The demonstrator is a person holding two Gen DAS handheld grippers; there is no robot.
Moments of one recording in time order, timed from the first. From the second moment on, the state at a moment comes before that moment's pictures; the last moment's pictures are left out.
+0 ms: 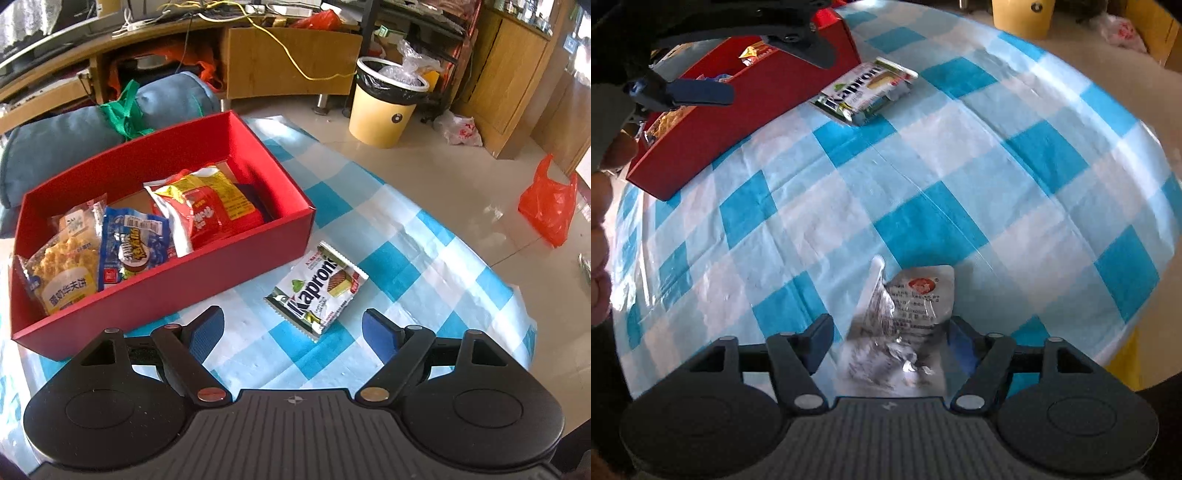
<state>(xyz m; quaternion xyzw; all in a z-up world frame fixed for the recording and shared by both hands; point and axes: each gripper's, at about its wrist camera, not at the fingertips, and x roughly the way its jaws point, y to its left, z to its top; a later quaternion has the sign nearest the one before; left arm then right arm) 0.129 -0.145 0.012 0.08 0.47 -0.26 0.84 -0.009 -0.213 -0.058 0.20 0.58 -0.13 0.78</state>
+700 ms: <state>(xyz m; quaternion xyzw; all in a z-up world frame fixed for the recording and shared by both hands) 0.158 -0.177 -0.016 0.10 0.50 -0.29 0.81 0.031 -0.262 -0.042 0.13 0.57 -0.07 0.81</state>
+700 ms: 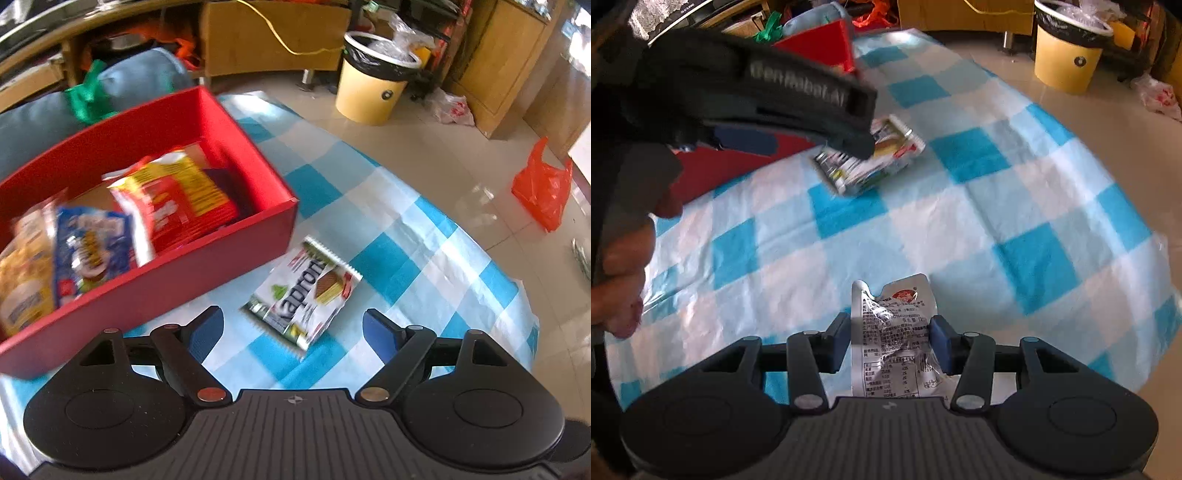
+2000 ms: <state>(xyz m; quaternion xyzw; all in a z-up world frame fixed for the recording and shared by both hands) 0.136 -0.173 -0.043 0.16 0.54 -0.27 0.78 0.052 -0.312 -0.048 0.15 0.57 -0.04 0.81</state>
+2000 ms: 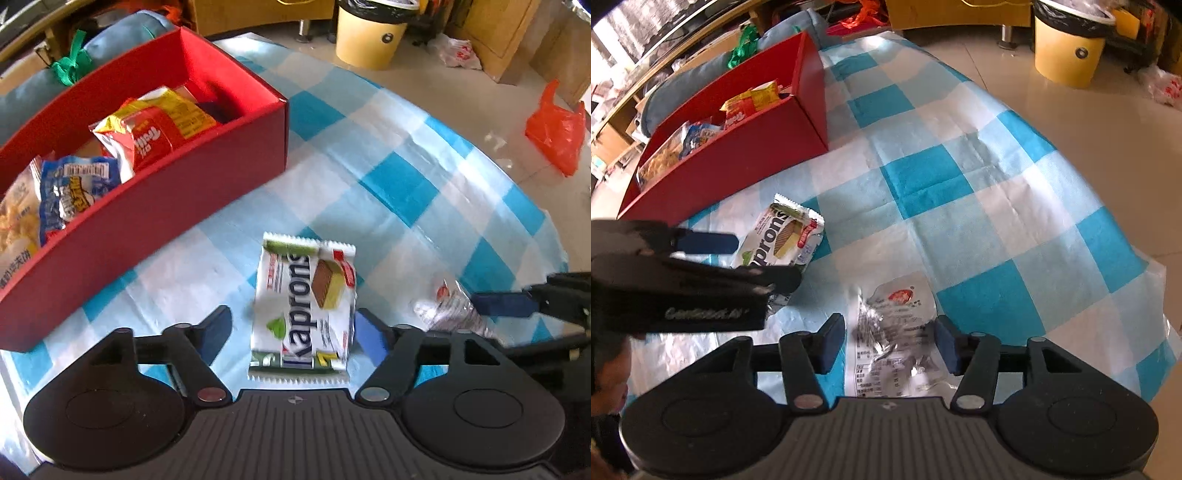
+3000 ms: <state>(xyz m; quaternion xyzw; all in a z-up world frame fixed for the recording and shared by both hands) 0.135 -0.157 -0.027 0.12 0.53 -0.24 0.80 0.061 -0.298 -0.024 0.09 0.53 -0.06 0.84</state>
